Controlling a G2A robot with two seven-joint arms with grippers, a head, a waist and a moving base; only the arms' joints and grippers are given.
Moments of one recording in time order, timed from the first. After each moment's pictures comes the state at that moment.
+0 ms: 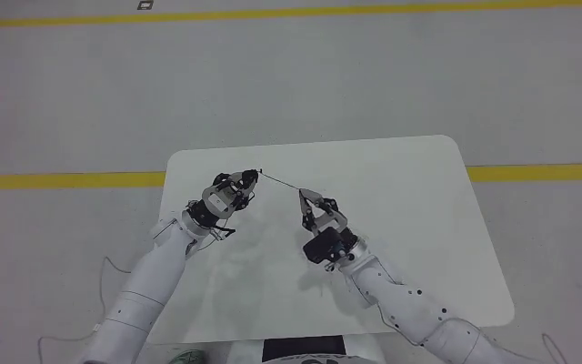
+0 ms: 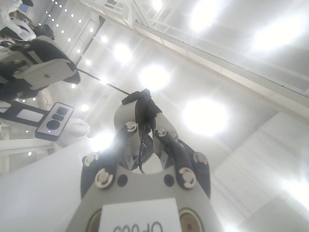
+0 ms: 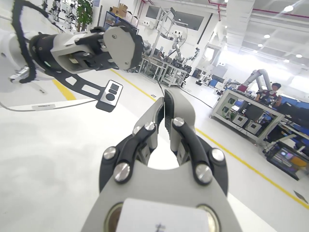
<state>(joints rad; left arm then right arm) 1.32 -1.16 -1.22 -1.35 -1.38 0.34 -1.14 -1.35 -1.10 0.69 -1.62 -1.55 0.34 -0.52</state>
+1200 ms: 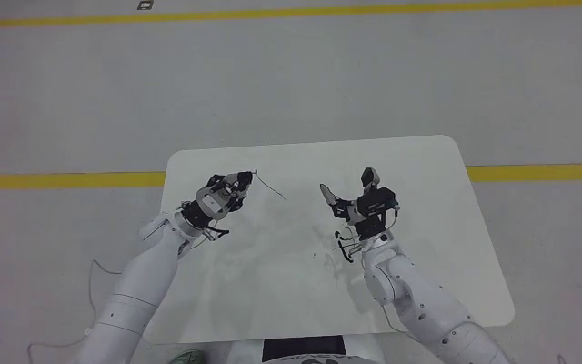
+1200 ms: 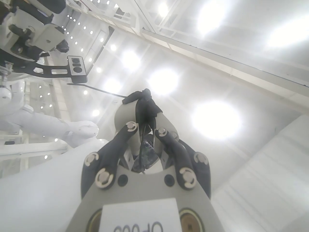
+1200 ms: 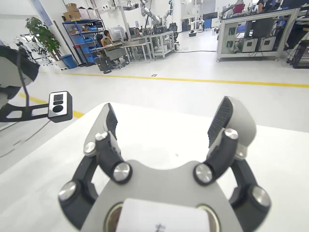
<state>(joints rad) 1.34 -1.14 -1.27 -1.39 -1.31 0.34 -1.13 -1.49 -1.10 0.93 -1.70 -1.02 0.19 -0.39</state>
